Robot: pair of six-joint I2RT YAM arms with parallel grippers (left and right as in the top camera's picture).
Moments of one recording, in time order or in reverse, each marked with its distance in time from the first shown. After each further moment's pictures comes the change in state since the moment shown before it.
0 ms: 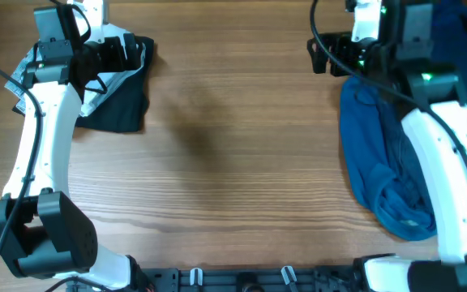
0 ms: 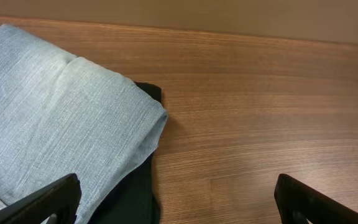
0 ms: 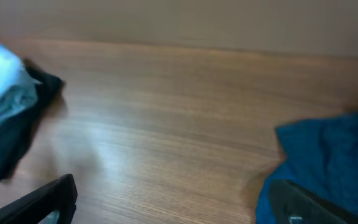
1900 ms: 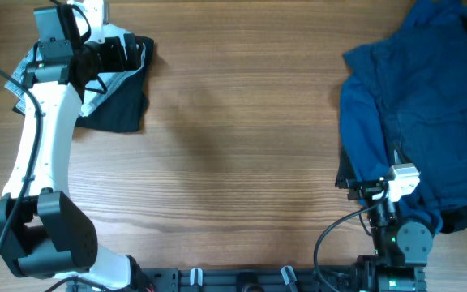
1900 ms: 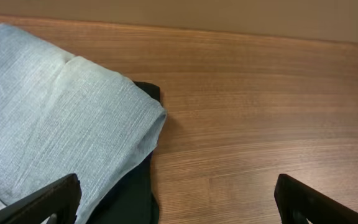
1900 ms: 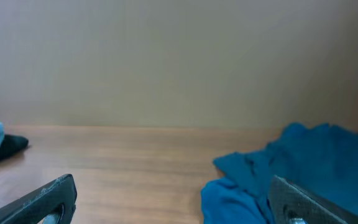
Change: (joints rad) left arm 0.000 0.000 0.000 -0.003 0.003 0.000; right arm -0.192 -1.487 -1.538 0.825 -0.001 -0.008
